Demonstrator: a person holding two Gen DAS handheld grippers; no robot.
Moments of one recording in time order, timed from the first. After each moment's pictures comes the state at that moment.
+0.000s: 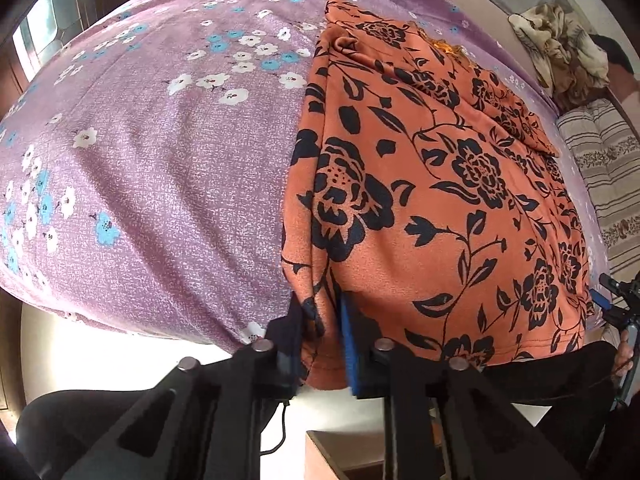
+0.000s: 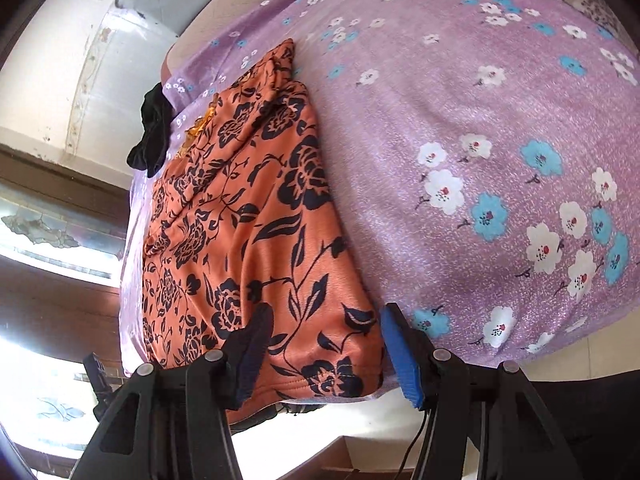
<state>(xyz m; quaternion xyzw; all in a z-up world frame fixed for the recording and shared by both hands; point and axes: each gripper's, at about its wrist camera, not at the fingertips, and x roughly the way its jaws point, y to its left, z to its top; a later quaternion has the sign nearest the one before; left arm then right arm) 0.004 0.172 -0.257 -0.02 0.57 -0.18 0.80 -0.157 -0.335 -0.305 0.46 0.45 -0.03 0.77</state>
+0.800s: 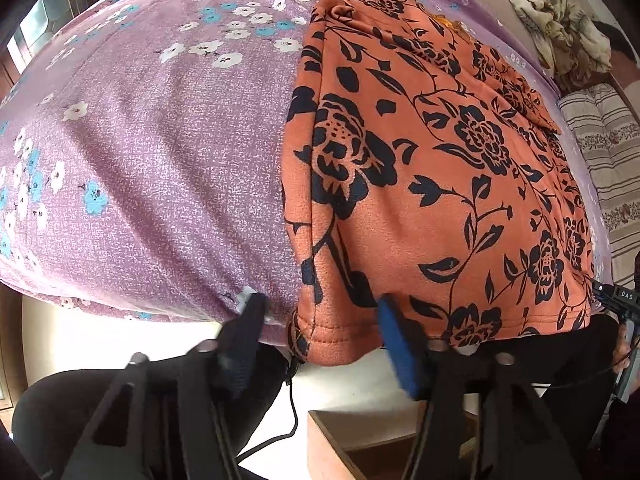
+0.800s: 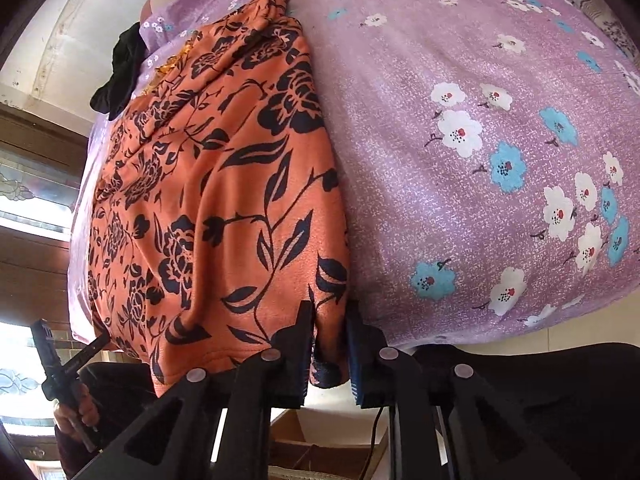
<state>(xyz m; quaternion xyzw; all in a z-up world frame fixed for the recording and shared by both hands) 0.001 0.166 -0.273 -0.01 0.60 -0.18 0.78 -0.136 -0.293 -0.316 0.36 0.54 -0.04 0.76</state>
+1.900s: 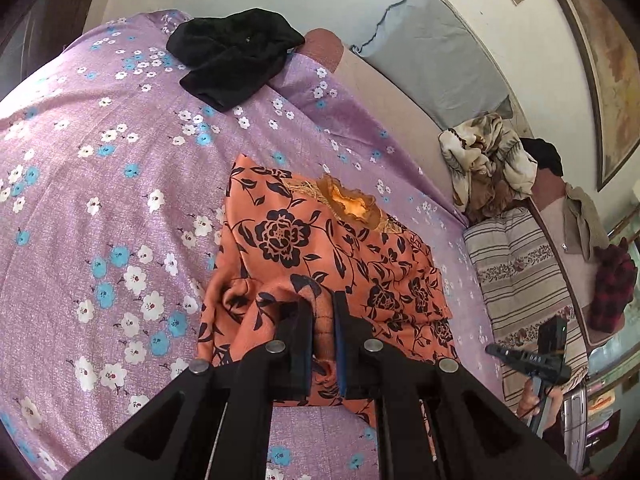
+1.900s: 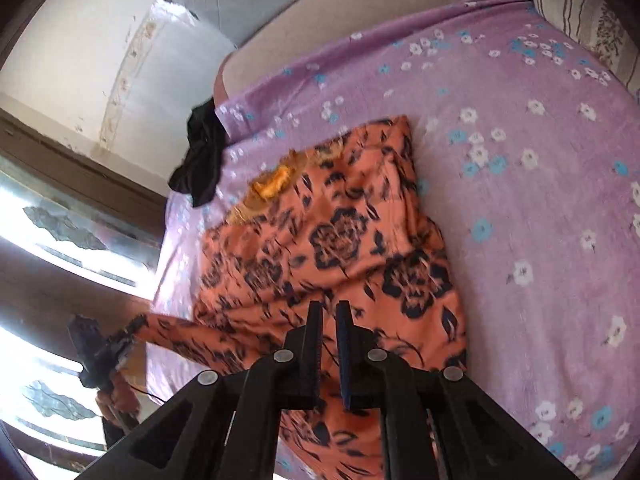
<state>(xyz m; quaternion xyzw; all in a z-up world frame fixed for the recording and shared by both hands) 0.176 0.135 -0.153 -0.18 0.46 -0.31 0.81 0.002 -0.361 -0.215 0.40 0.43 0.03 0.81</state>
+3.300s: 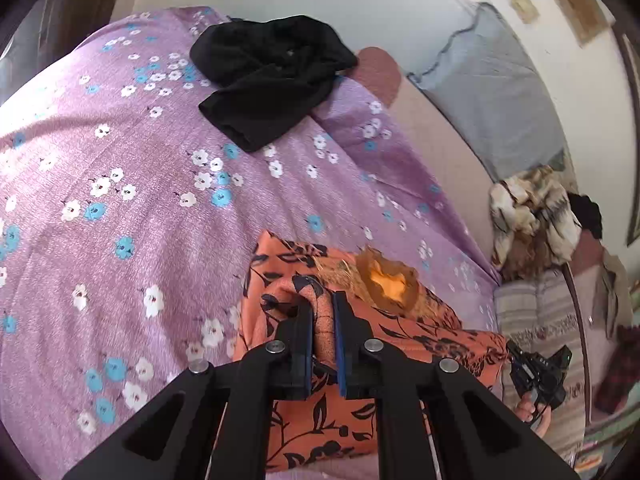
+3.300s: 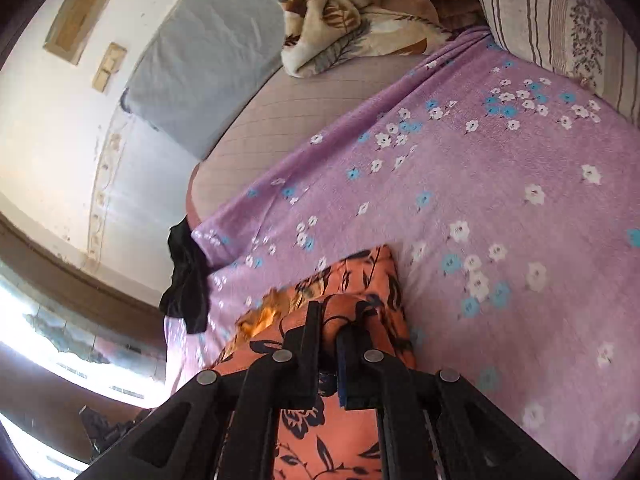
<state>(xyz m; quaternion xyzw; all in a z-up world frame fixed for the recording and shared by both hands) 0.315 0.101 -0.162 -0.22 0.48 -0.22 0.82 0.104 -0.446 -0.222 0.51 0.28 -0.07 0.81</state>
